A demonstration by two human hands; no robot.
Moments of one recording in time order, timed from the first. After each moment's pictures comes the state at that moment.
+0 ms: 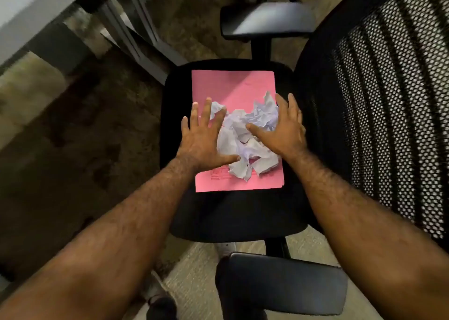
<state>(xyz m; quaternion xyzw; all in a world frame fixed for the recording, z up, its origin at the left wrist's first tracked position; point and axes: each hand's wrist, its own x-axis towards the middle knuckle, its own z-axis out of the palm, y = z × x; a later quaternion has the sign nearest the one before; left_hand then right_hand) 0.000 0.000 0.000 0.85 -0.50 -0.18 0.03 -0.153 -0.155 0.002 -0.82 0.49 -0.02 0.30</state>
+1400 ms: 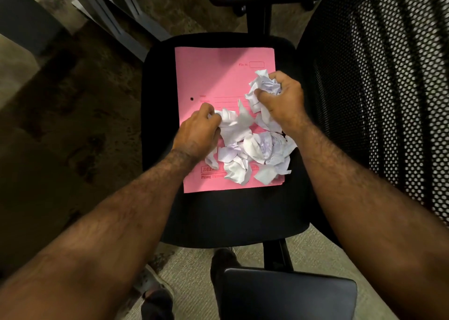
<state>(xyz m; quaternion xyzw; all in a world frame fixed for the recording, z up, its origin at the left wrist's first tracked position) -0.001 -0.023 -0.048 0.81 -0.55 -0.13 0.14 -0.119 -0.192 -0.017 -0.69 0.50 -0.16 0.50</state>
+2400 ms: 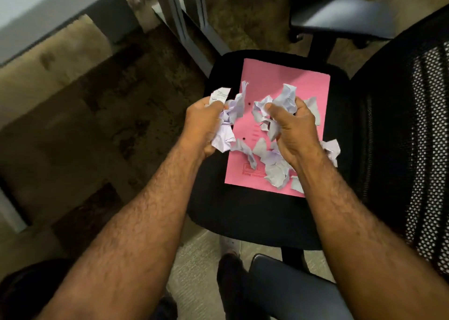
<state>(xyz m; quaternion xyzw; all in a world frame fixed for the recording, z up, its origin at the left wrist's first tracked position) 0.035 0.038 0.042 0.66 0.11 -0.35 0.66 -0.077 -0.093 0.021 -0.45 0.45 -0.15 0.75</state>
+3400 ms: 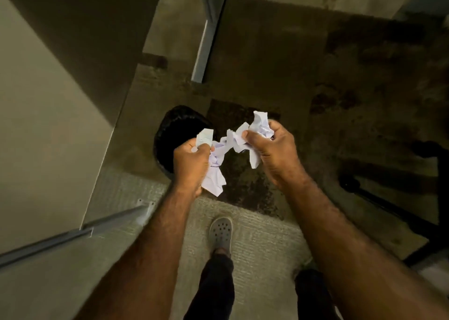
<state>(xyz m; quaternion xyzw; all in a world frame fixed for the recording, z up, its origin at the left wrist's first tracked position) -0.082 0.734 -0.047 0.66 0.47 -0.01 0.58 -0.016 0.583 -0.043 -0.63 0.14 0.27 0.72</state>
